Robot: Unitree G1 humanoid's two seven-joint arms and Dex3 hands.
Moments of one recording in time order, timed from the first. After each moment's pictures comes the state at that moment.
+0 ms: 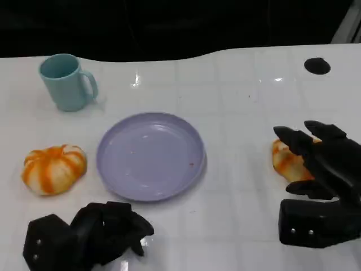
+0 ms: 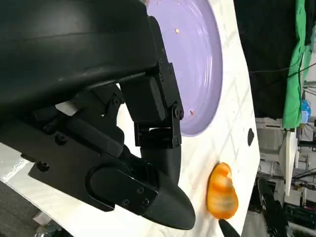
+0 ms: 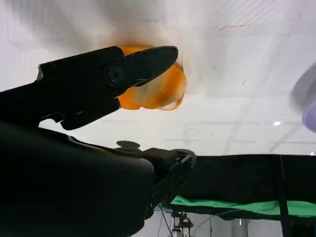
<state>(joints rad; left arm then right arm) 0.00 0.02 0.01 0.44 -0.16 -0.28 -0.38 -0.31 -0.40 0.34 0.31 -0.85 -0.07 -0.08</state>
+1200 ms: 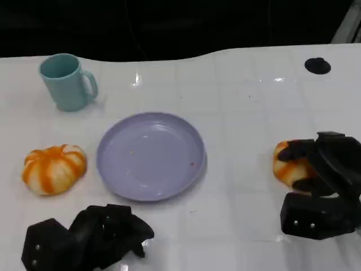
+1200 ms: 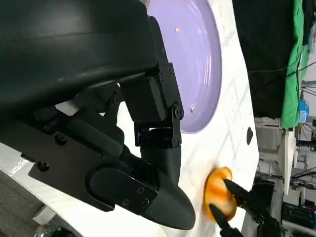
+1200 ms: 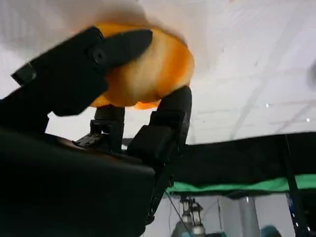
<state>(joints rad) 0.03 0.02 0.01 0.41 -0.16 -0.28 -0.38 -0.48 -0.37 0.42 0.80 -0.78 -0.32 -0.47</state>
